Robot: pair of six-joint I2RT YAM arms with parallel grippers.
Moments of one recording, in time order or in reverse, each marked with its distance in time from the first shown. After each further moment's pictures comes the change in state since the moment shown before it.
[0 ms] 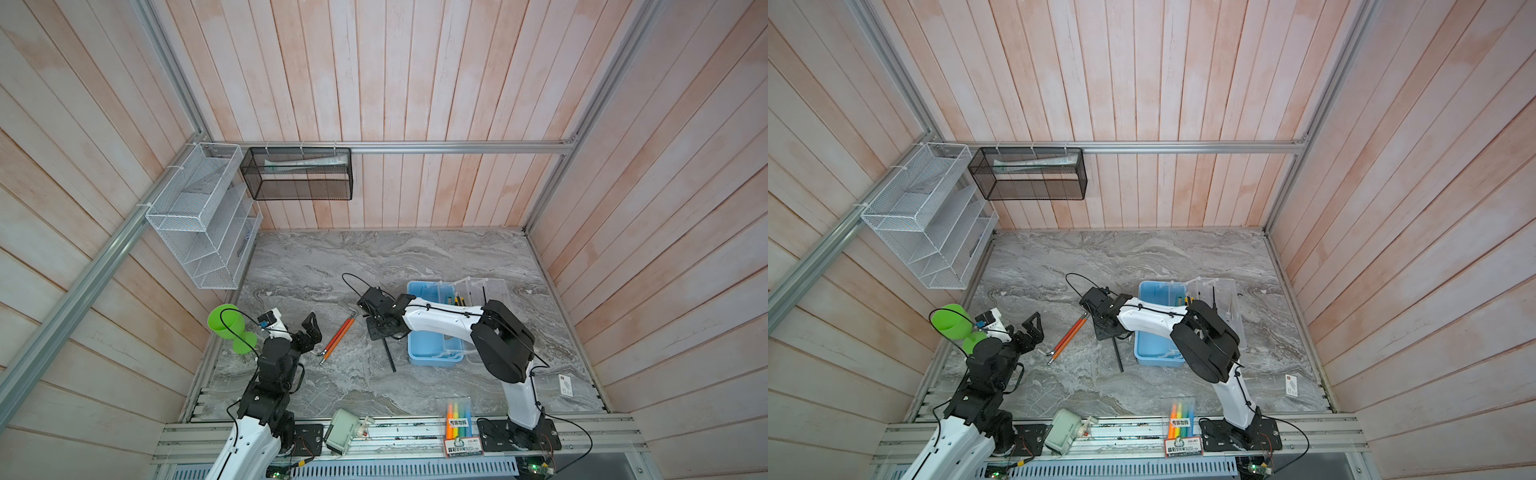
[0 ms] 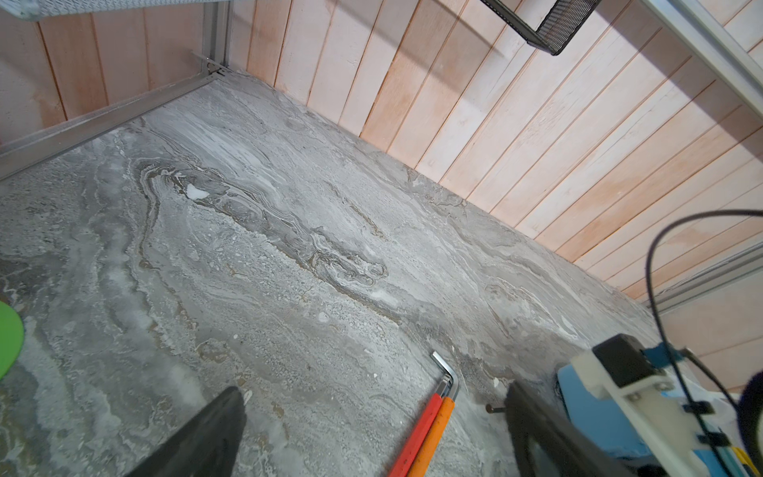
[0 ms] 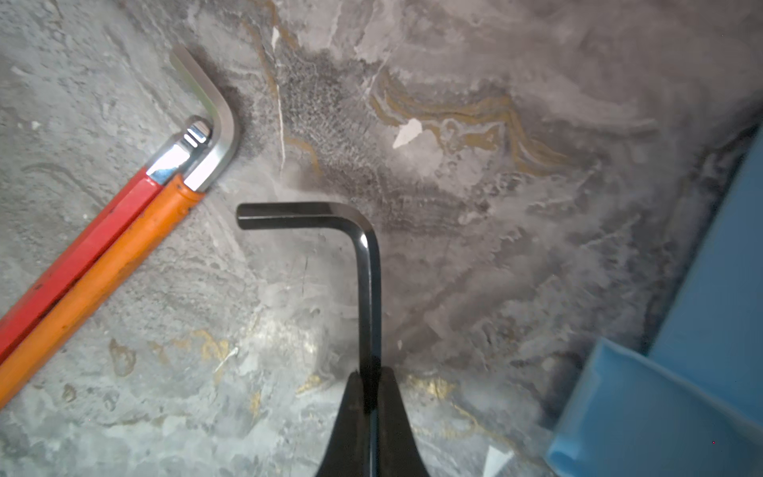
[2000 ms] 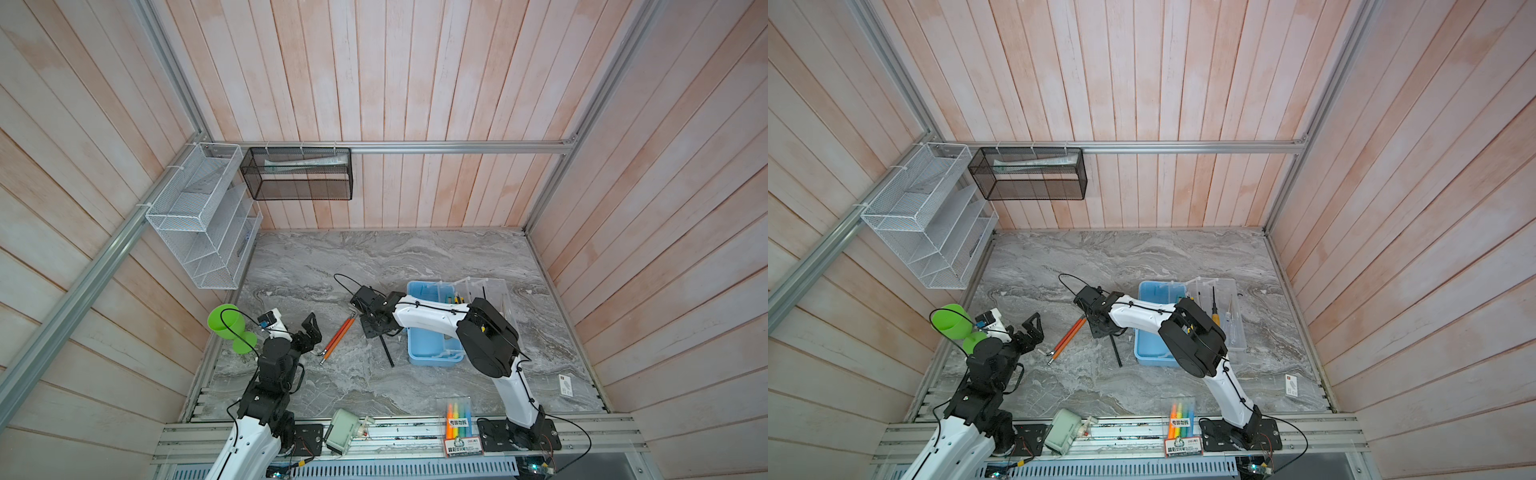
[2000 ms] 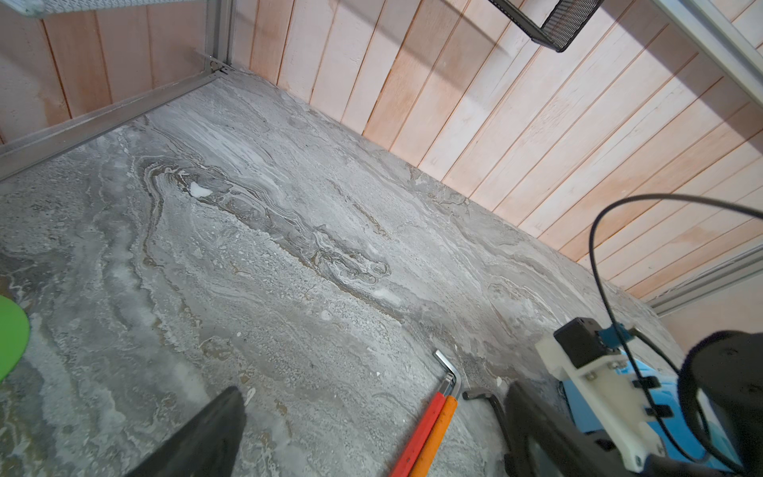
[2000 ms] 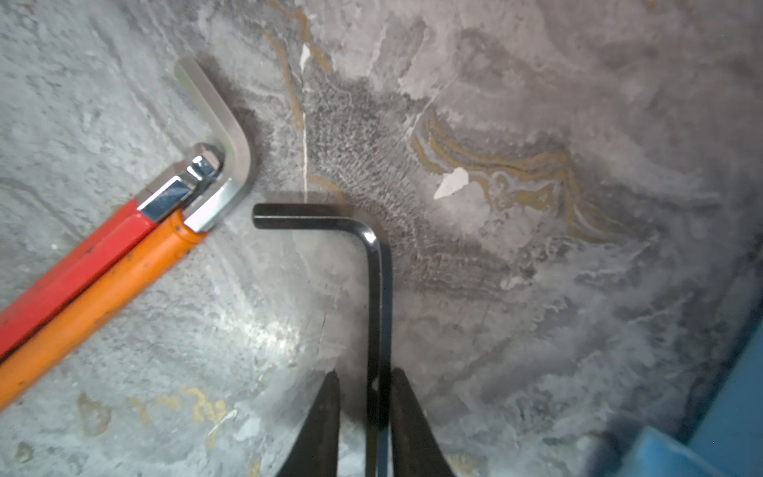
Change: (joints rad) left arm 0.000 0.000 0.000 -0.008 -0.004 0.000; right arm 0.003 0.097 0.104 -0.042 0.010 -0.060
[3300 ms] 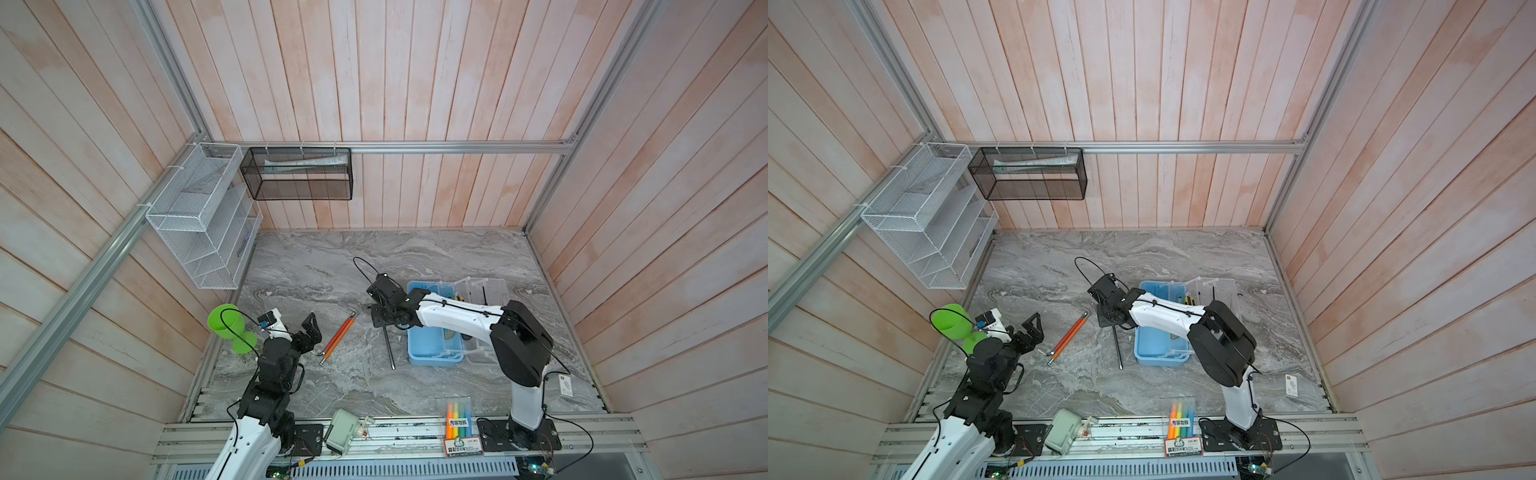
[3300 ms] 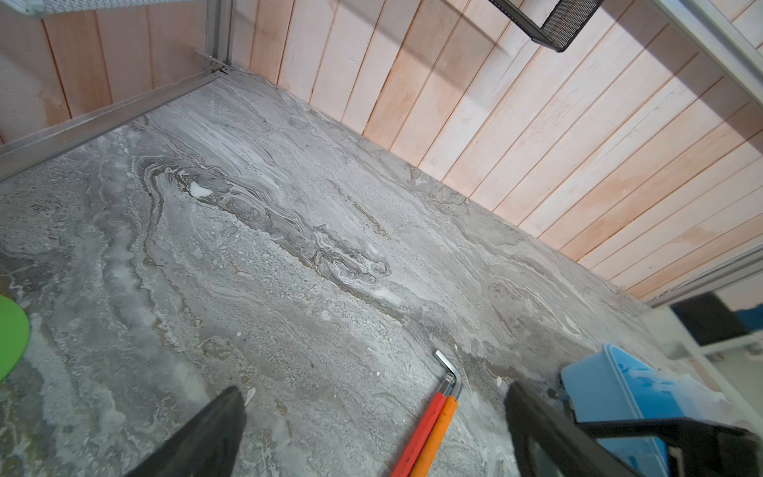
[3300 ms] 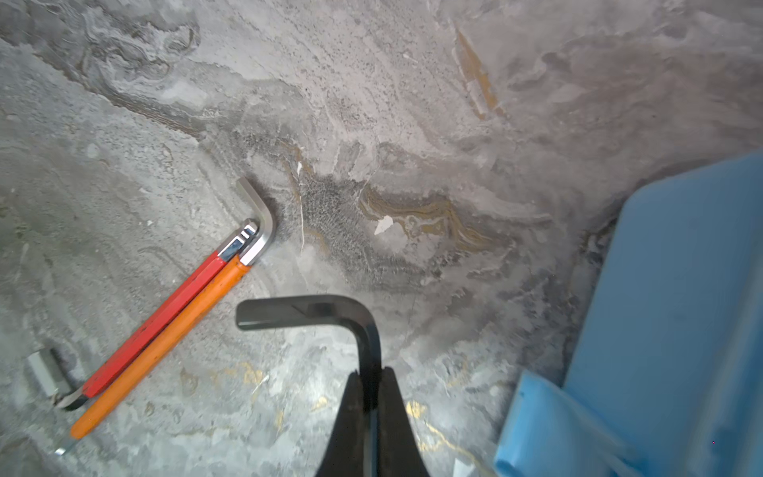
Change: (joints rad) left arm 0.000 0.000 0.000 0.000 0.000 0.000; right arm -0.053 -0.182 -0.152 0.160 0.002 0.042
